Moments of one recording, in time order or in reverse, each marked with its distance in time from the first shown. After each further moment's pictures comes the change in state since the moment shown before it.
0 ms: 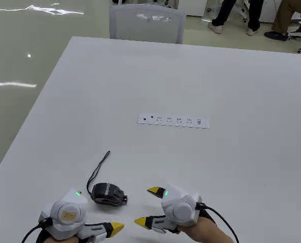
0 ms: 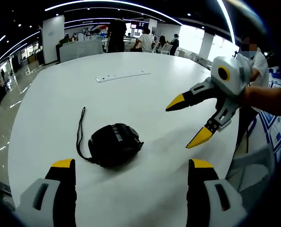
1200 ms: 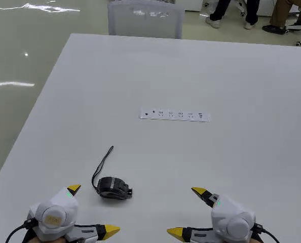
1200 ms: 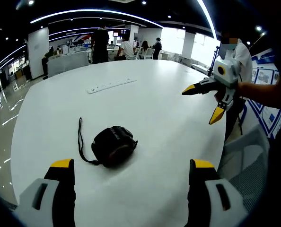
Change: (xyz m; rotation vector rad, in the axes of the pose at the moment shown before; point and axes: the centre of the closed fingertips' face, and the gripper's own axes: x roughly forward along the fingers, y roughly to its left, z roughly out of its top) left arm -0.037 -0.002 0.003 0.117 -0.077 -0.086; right arm -0.100 0.002 -0.026 0.167 -0.061 -0.180
